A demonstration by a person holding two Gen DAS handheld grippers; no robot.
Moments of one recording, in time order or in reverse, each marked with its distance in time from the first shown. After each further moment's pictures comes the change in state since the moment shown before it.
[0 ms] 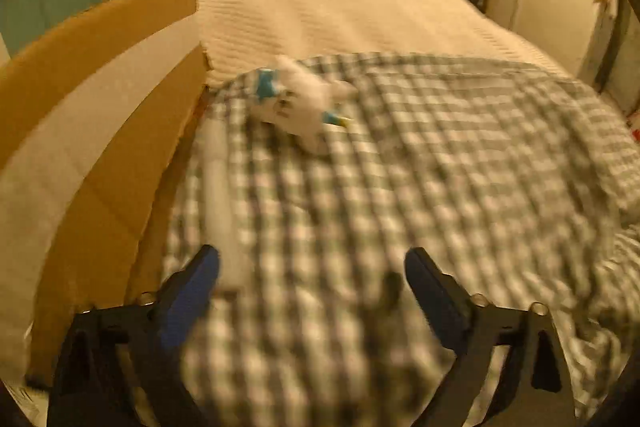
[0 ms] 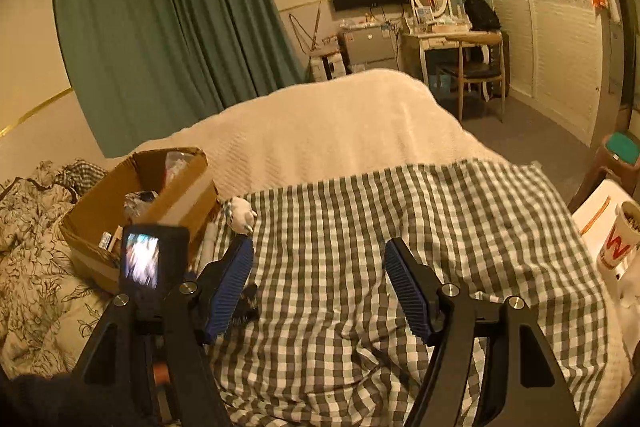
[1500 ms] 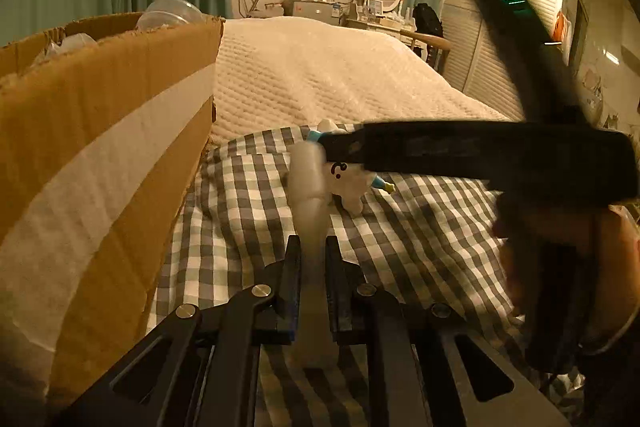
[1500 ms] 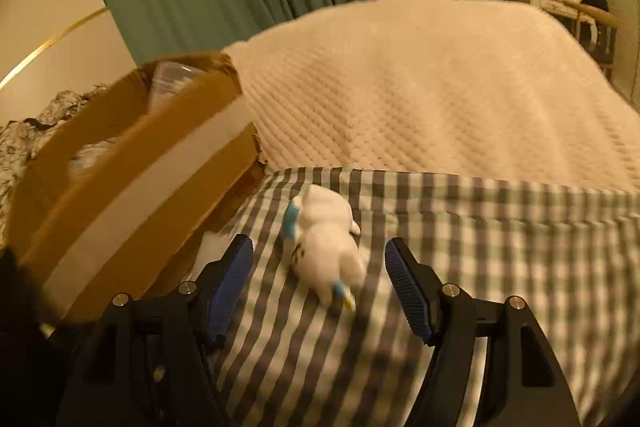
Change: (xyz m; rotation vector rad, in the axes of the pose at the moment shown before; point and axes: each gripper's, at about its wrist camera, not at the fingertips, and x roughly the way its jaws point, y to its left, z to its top) left arm -0.019 0.068 -0.024 -0.025 -0.256 -0.255; right arm 0.282 0.115 0.005 -0.193 0.293 0.242
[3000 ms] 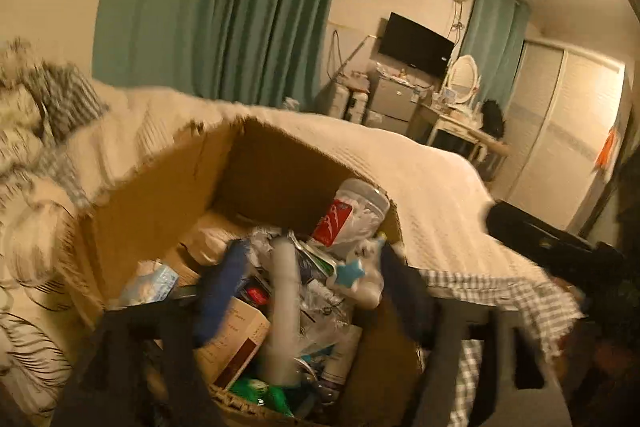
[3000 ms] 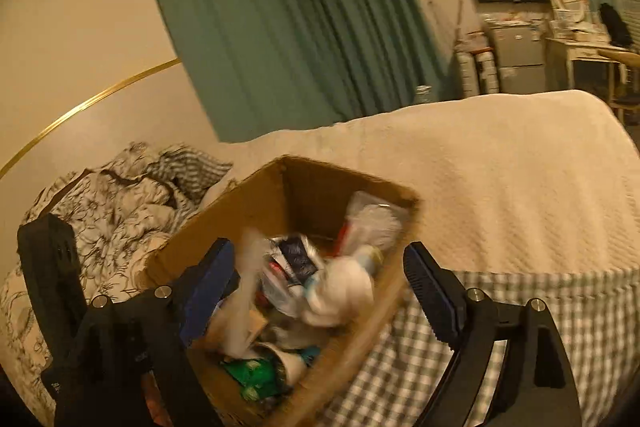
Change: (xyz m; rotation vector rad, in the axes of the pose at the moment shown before) left arm -0.128 0.131 0.095 -0.256 -0.225 0.178; right arm -0.118 0.139 0.040 -0.013 -0.277 0.105
